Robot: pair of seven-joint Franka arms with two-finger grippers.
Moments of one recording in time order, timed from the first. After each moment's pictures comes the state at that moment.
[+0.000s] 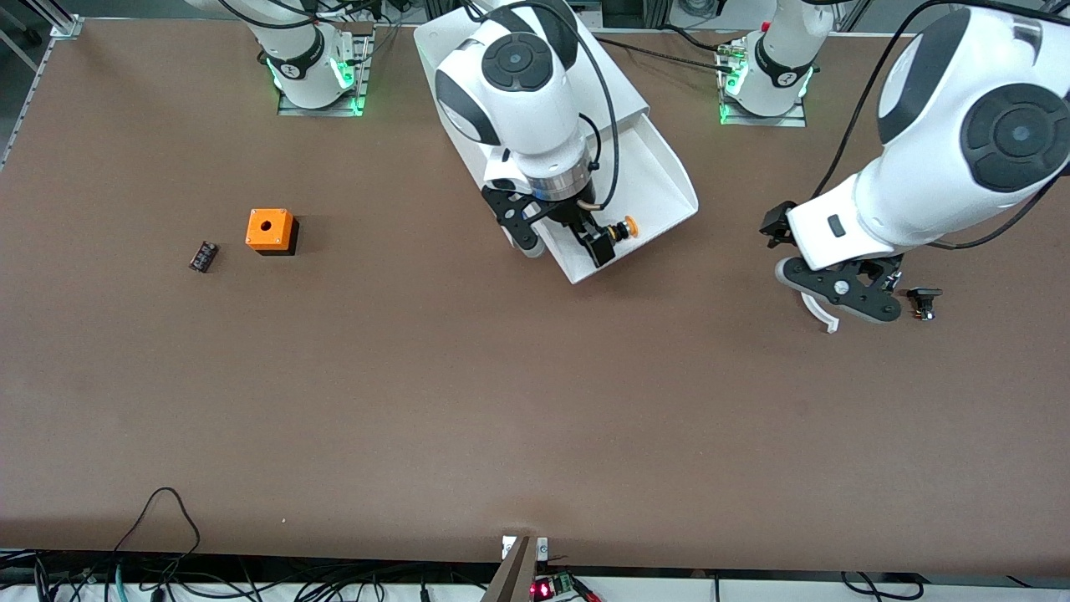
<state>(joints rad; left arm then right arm) -0.04 0.36 -0.28 -1.23 0.10 1.41 0.10 0.79 0.65 0.08 -1.15 0.04 2.06 1.82</state>
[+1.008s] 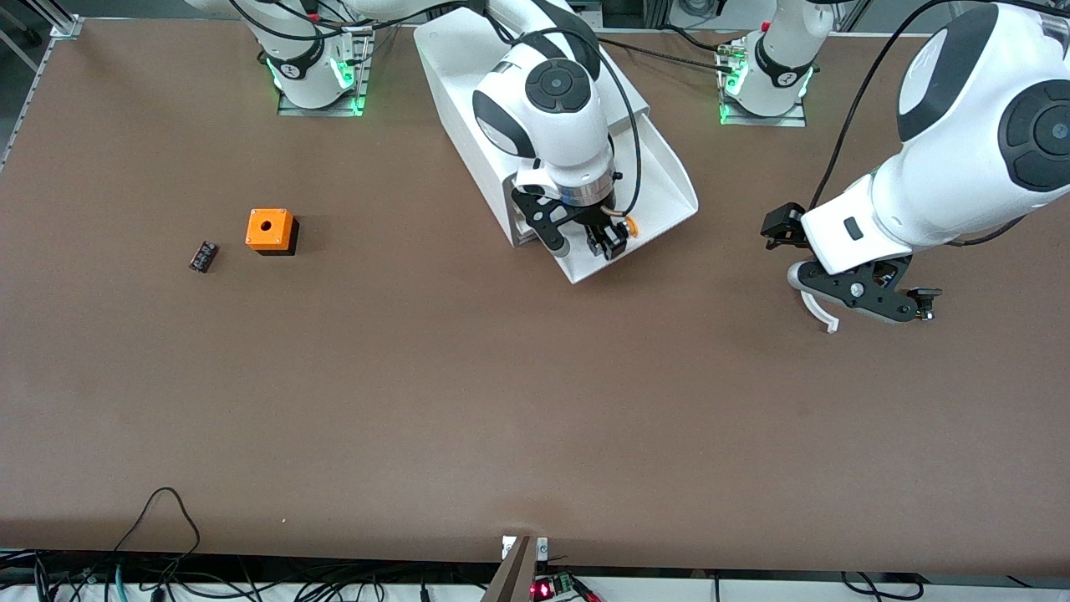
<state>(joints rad) -0.03 0.37 -0.29 -1.22 0.04 1.41 0.05 0.84 0.73 0.07 -1.15 0.03 2.11 1.88</state>
